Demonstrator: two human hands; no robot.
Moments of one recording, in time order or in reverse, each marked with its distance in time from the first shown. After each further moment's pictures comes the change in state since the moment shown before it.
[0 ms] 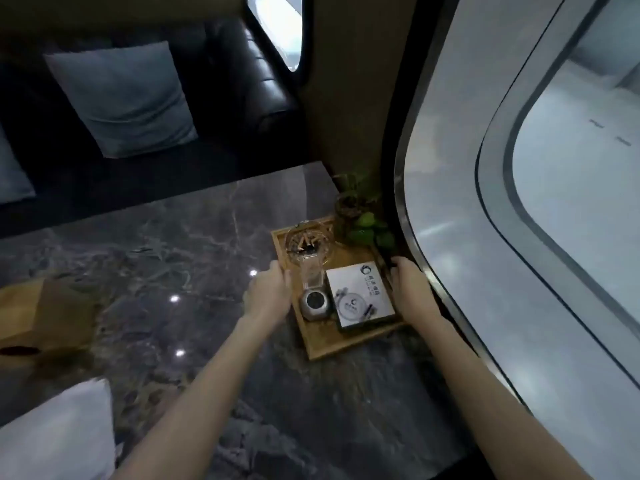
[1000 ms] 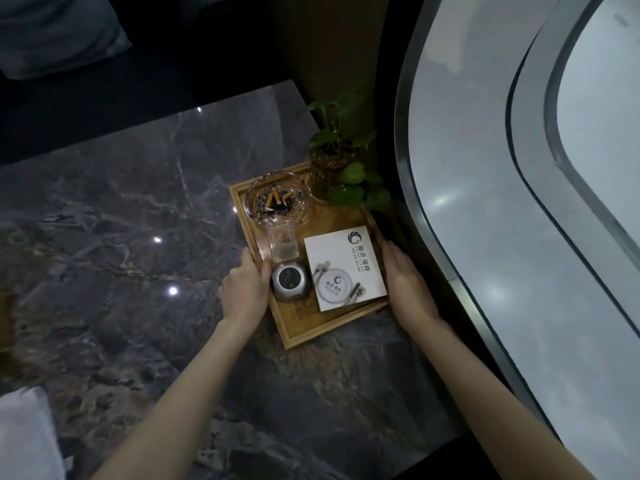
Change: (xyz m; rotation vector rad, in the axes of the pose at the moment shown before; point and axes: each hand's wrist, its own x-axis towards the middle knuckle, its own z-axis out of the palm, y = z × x) left_hand 0.036 -0.035 0.083 0.035 0.053 -0.021; right_hand 0.008 0.070 0.045 -0.214 -0.141 -0.137
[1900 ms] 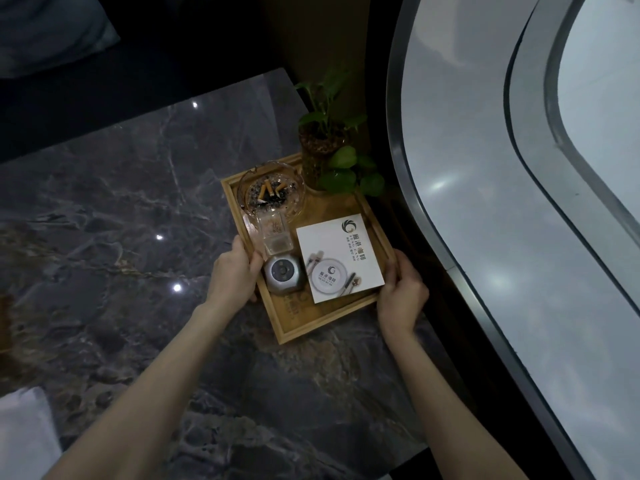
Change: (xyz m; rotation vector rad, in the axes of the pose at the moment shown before) left_hand 0.017 -0.010 -0.012 -0.133 -0.180 0.092; right_hand -0.017 -0.026 0.028 0.469 0.552 0.448
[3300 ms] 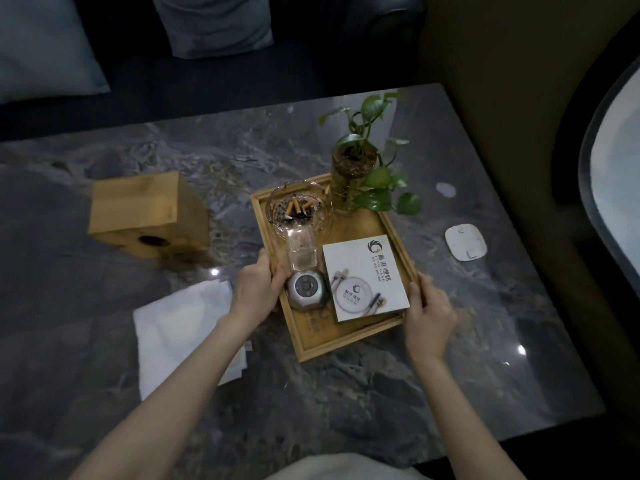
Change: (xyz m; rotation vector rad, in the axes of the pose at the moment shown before) left_hand -0.129 -0.176 -0.120 -0.030 0.243 -0.016; right_hand -0.188 -0.071 0.067 -0.022 -0.023 -0.382
